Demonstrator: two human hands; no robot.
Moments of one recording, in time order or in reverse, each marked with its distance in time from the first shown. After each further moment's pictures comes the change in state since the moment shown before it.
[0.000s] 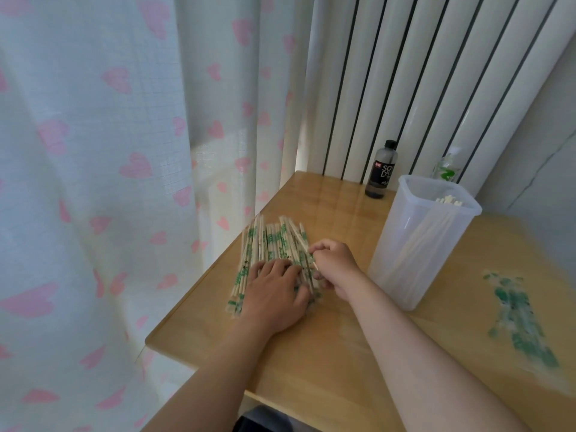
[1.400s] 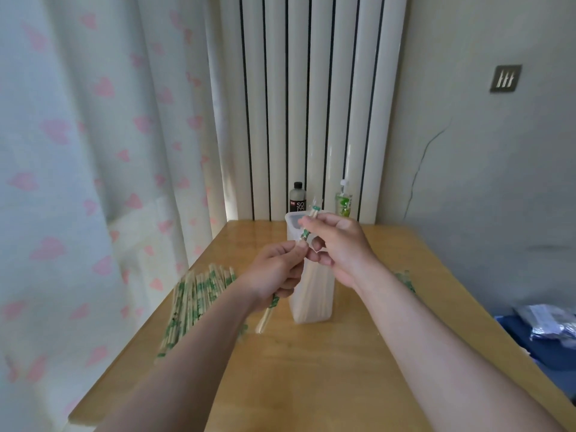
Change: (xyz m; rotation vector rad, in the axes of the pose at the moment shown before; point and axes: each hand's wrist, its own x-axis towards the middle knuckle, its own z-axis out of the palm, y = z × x) left_hand 0.029 0.159 -0.130 -1.355 -0.478 0.153; right_hand -0.105 -0.031 -0.182 0.607 0.121 -0.396
